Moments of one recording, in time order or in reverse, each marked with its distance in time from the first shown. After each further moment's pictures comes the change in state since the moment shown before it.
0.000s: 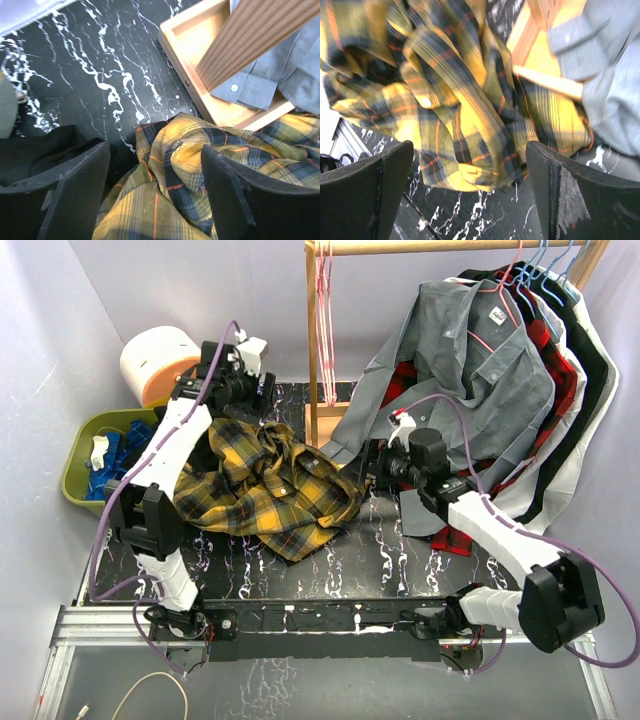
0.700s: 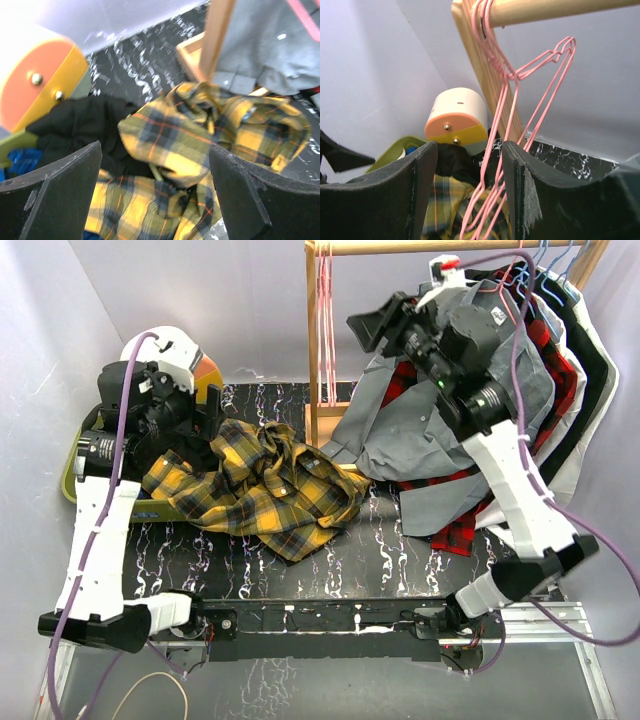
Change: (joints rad) left arm 0.097 -0.581 -0.056 -0.211 0.014 0.076; right arm 0.000 0.214 1.052 -0.235 0.224 -0.108
